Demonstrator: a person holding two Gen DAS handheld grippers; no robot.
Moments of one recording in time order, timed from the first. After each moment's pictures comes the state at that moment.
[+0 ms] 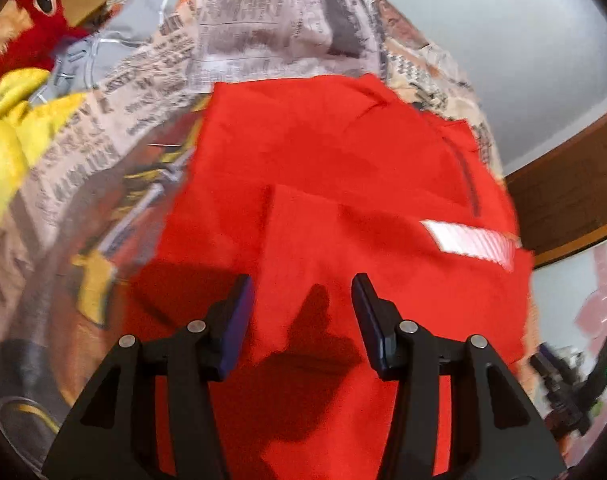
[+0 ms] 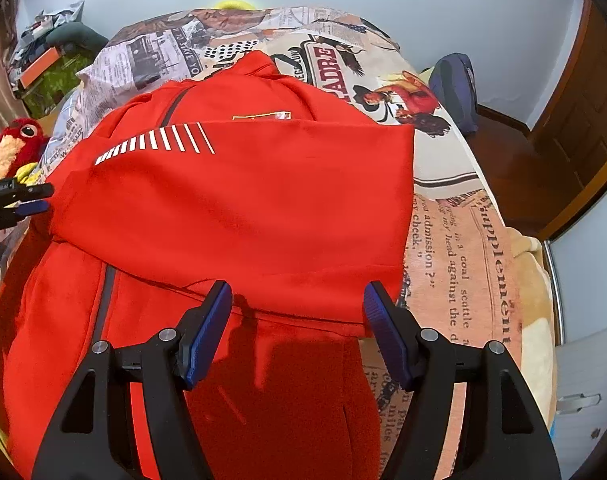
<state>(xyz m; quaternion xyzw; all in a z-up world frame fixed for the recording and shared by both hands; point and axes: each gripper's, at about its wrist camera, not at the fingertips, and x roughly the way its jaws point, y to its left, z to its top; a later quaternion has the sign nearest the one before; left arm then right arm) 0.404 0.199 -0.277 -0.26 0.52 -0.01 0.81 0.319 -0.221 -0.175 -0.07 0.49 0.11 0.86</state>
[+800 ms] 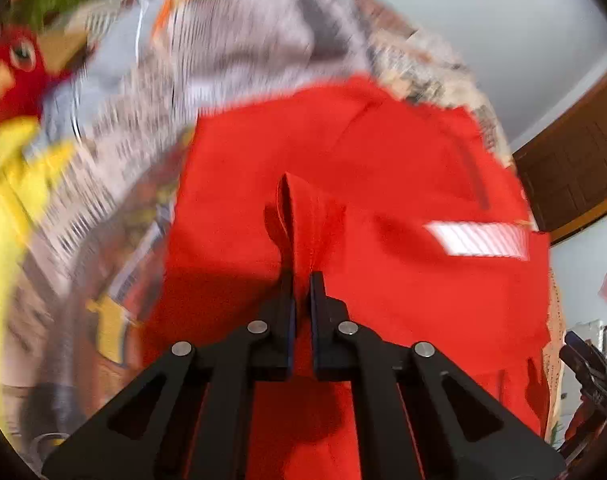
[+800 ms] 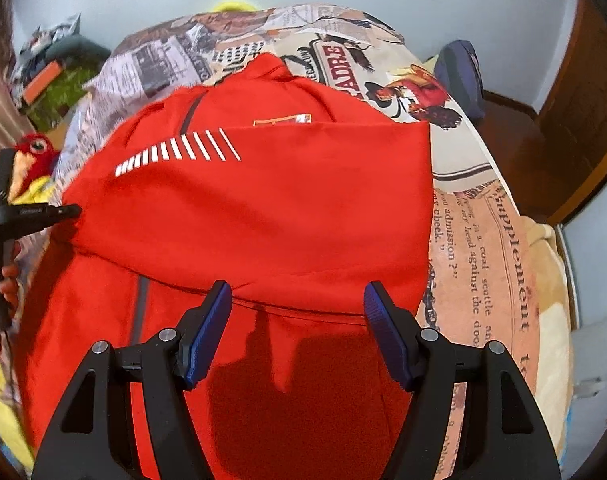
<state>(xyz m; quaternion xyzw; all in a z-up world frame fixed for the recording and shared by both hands) 0.416 0.179 -0.243 -0.19 0.50 -0.02 0.85 0.317 -0.209 -0.160 -0.03 0.50 0.12 0.86</state>
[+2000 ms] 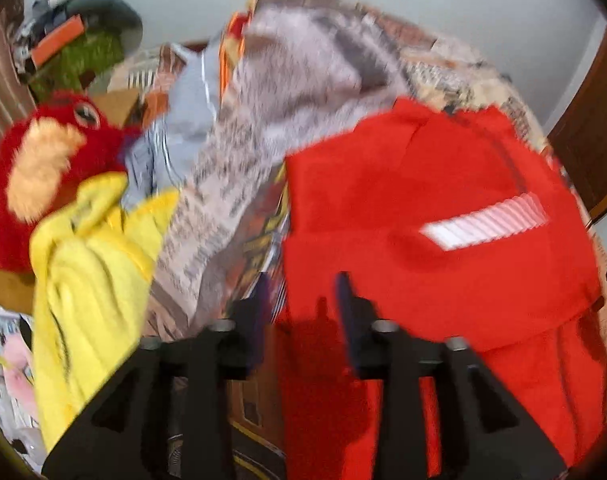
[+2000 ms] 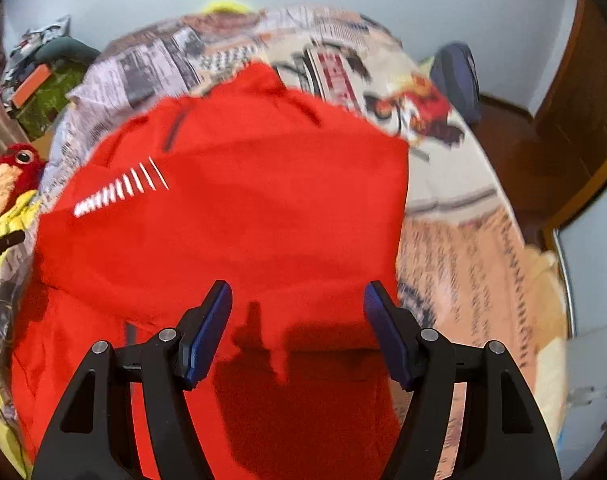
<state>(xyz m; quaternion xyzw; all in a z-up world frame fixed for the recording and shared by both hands) 0.383 0.213 -0.213 -0.07 0.48 0.06 0.87 0.351 -0.194 -0.150 -0.05 0.48 0.11 0.87</state>
